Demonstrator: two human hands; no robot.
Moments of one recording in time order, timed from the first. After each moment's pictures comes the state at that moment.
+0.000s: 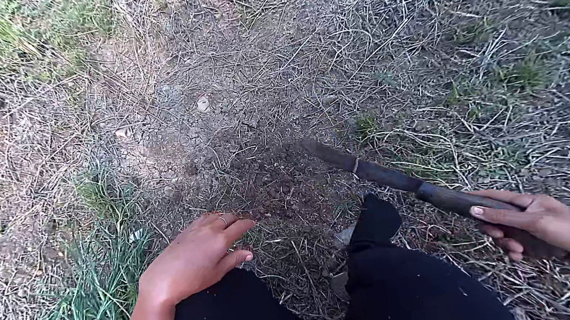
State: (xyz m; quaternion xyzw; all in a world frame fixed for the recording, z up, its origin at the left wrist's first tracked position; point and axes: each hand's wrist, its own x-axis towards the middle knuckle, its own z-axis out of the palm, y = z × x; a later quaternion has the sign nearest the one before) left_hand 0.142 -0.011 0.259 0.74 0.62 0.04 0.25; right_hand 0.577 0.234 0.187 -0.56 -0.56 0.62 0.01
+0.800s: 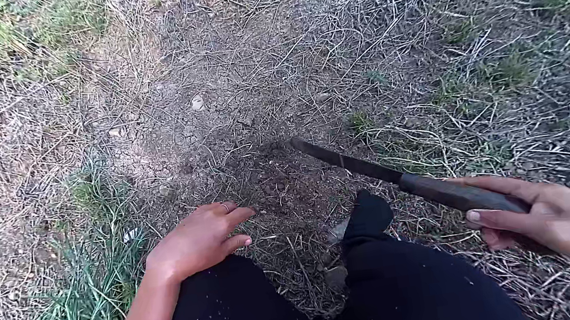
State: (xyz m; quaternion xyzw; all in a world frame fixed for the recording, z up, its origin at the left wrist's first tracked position) left_hand 0.140 0.006 0.252 0.72 0.63 0.01 0.30; right_hand 0.553 0.204 0.243 -0.49 -0.67 0.55 0.03
